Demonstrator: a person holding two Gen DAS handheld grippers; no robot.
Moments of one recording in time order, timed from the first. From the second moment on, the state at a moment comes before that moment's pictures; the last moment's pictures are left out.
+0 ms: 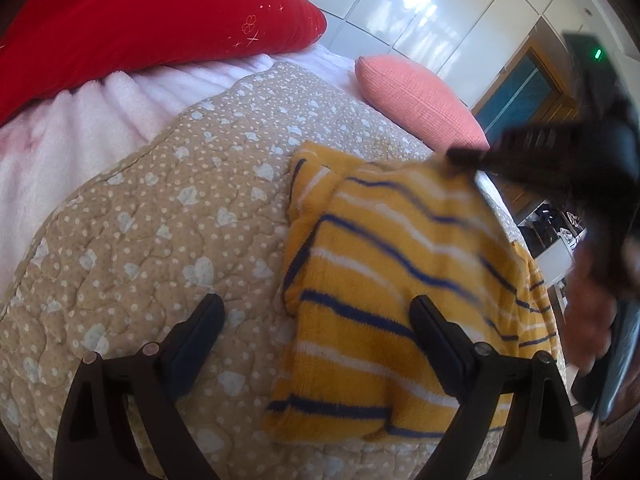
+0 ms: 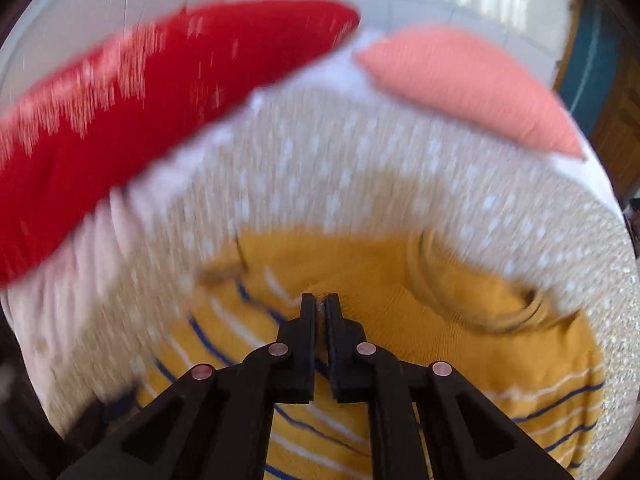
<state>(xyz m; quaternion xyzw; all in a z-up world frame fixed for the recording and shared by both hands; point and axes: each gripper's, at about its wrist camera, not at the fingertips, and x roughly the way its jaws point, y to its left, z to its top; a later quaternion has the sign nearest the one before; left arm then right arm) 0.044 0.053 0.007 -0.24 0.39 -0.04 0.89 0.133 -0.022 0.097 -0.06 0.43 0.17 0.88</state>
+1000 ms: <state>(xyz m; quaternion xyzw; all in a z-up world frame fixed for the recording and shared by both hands) 0.014 0.088 0.046 -0.20 0.34 0.05 0.92 0.108 -0.044 0.083 -0.07 0.44 0.12 0.89</state>
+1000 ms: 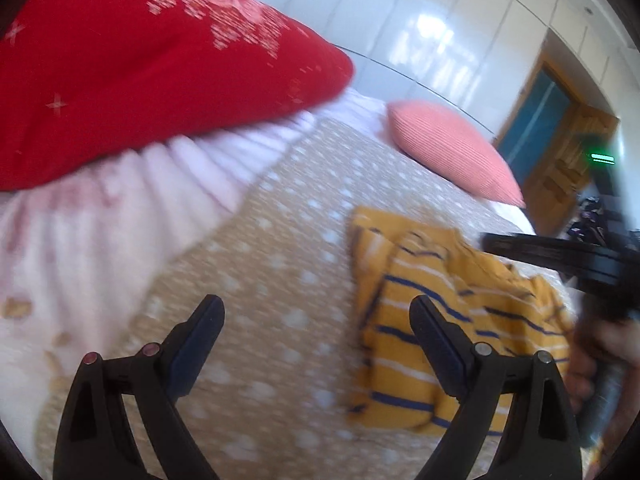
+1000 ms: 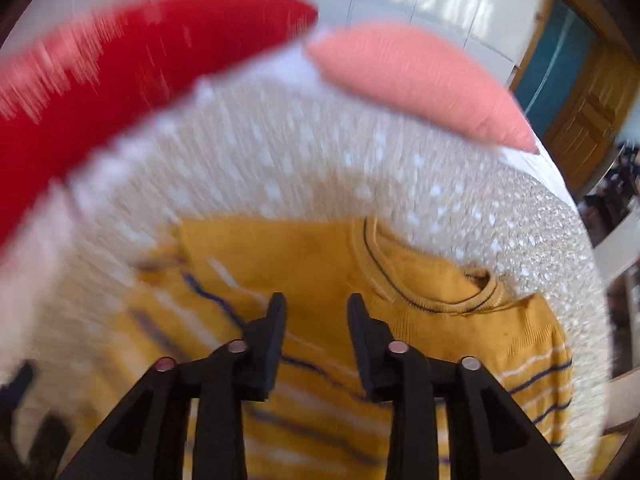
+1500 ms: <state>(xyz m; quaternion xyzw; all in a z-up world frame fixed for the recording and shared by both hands) 0.018 0.095 0.037 -0.20 0.35 0.07 0.91 0.057 -0.046 0.026 -0.03 0.50 0.17 0.85</state>
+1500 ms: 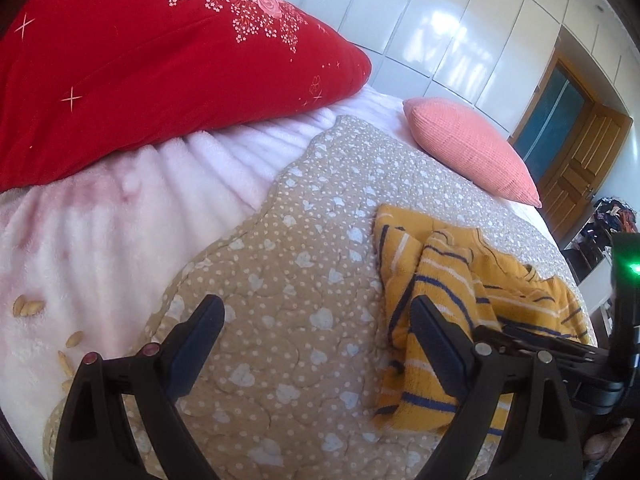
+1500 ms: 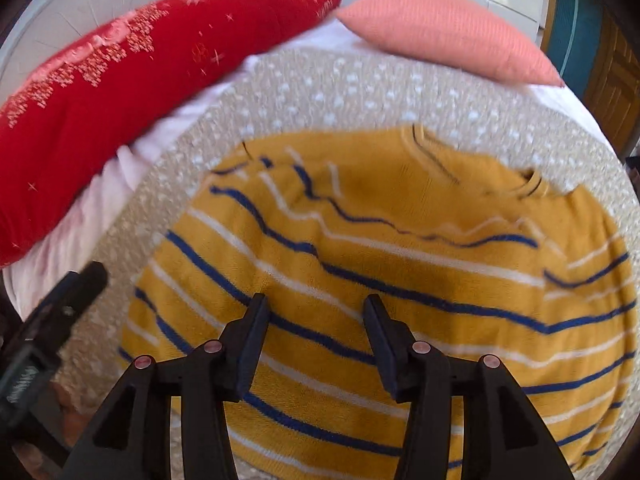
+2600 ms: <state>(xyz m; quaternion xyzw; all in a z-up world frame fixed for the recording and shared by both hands) -0.002 0.157 0.047 -0.25 0.31 0.16 0.91 0.041 -0.040 0.055 -0.03 0.46 0.19 0.87</state>
